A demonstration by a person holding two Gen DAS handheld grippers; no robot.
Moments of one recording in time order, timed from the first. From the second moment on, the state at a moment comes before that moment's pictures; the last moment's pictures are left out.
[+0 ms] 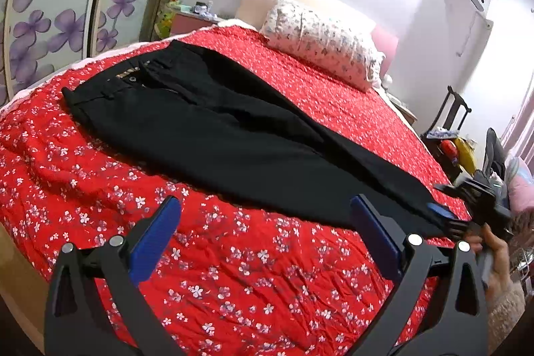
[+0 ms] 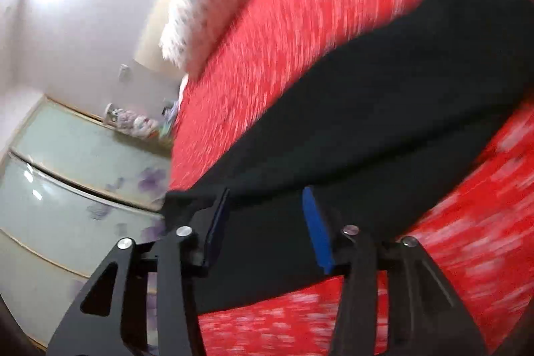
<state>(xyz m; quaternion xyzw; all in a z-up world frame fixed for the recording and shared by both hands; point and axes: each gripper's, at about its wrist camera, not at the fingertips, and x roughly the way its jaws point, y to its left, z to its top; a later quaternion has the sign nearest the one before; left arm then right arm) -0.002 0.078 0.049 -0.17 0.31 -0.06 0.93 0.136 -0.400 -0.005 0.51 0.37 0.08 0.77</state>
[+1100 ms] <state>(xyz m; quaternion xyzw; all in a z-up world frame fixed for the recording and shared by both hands) 0.342 0.128 0.052 -0.25 0.44 0.00 0.86 0.123 -0.365 -0.046 0.46 0.22 -0.03 0.86</state>
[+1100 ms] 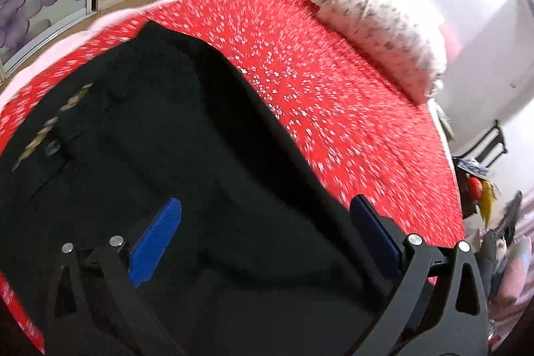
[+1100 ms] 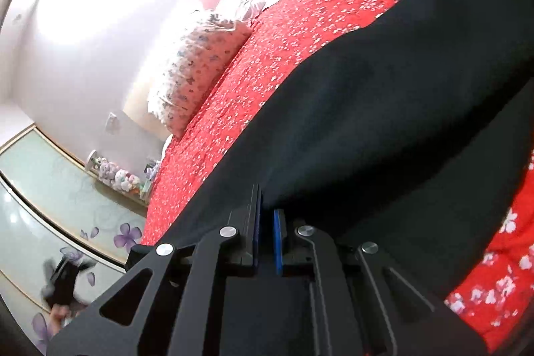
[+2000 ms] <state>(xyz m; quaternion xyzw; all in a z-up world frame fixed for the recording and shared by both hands) 0.317 0.134 0.046 -0.25 0.41 0.08 0.87 0.133 -0.376 -0.035 0.45 0.21 0.02 0.87</state>
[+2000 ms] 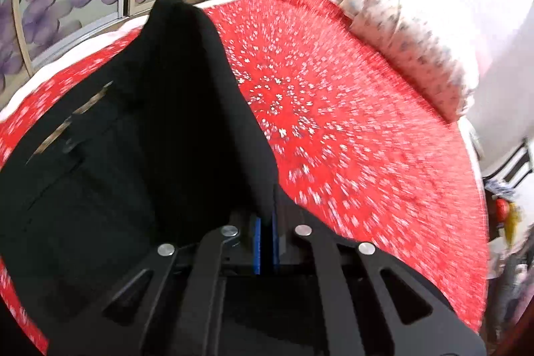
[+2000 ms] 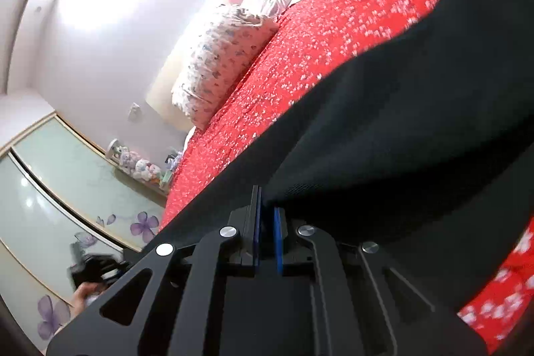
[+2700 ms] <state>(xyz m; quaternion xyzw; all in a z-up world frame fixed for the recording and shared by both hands) 0.093 0.158 -0.012 -0.32 0.34 0.06 0.88 0.079 -0.404 -0.011 0.40 0.35 -0.01 0.85</state>
